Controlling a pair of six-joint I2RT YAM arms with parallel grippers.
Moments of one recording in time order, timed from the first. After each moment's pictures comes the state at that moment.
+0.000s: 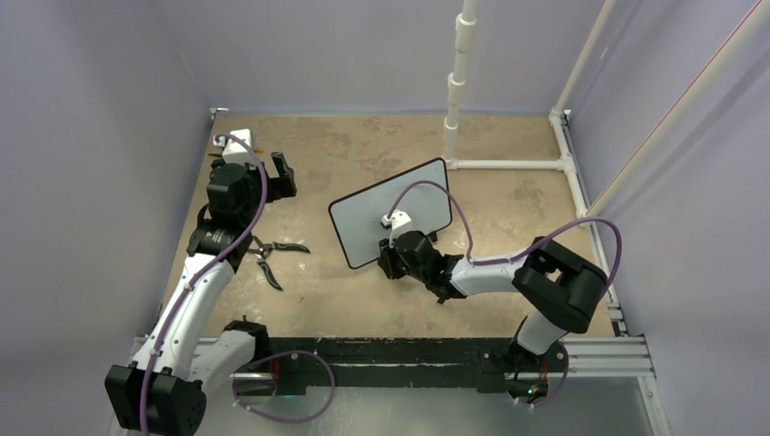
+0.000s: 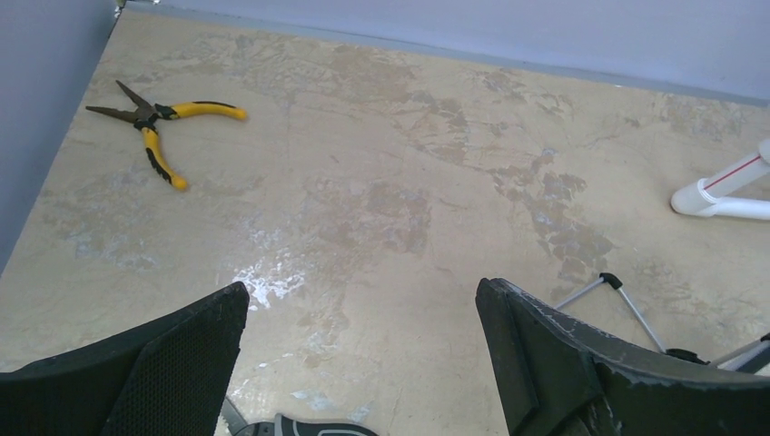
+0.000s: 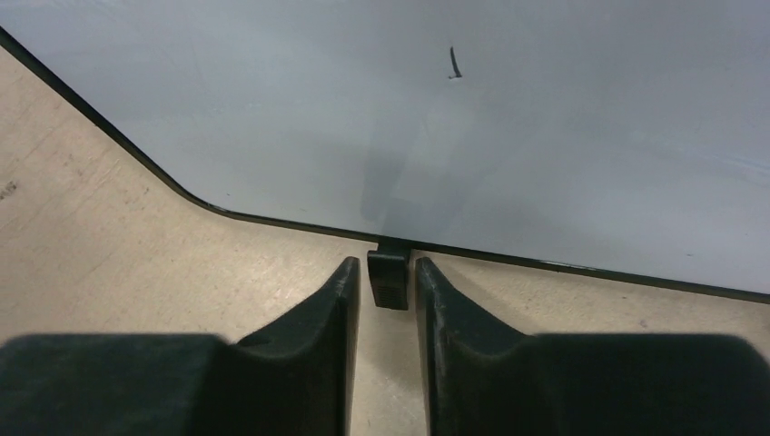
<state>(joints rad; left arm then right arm) -0.16 0.94 0.85 -0.18 -0.15 -0.22 0.98 1.62 0.64 0.39 0.20 0.40</state>
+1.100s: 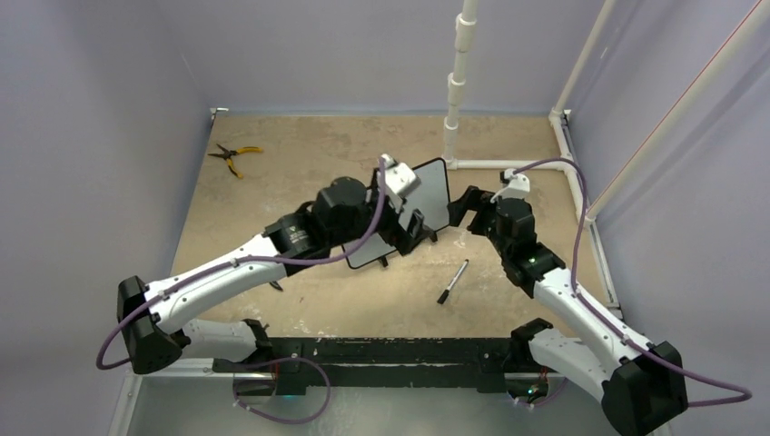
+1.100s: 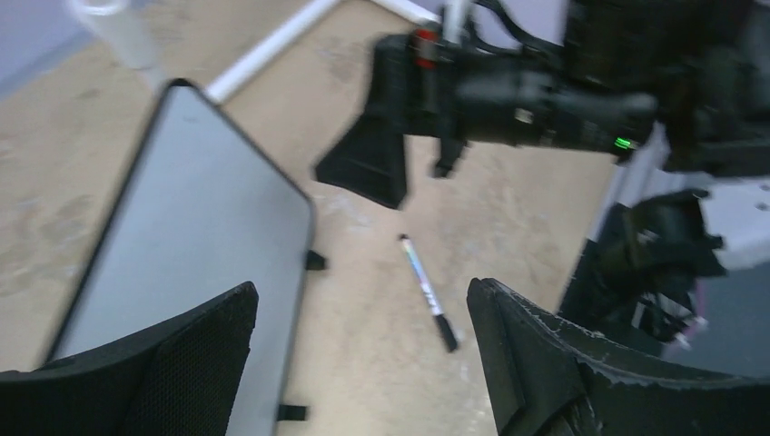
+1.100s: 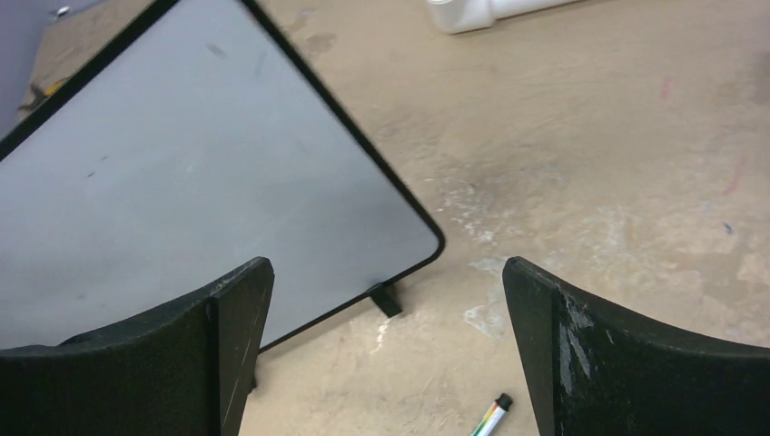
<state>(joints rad) -0.95 1.23 1.17 -0.20 0.02 -0.11 0.46 0.92 0.57 0.01 0.20 0.52</state>
